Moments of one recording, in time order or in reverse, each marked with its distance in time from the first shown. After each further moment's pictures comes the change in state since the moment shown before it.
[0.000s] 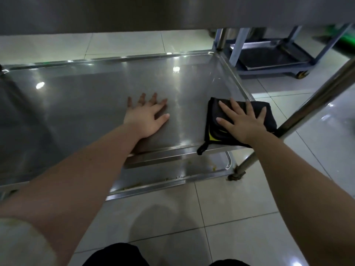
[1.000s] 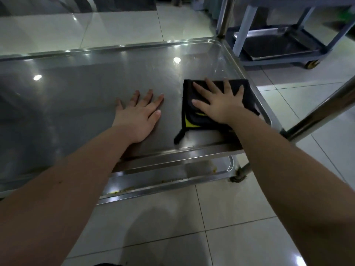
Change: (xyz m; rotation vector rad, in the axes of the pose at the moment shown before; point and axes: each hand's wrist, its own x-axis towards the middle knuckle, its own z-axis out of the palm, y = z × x) left_hand 0.010 0.009 0.013 0.022 0.000 0.000; right_hand 0.061 -0.040 -0.016 0.046 0.021 -0.147
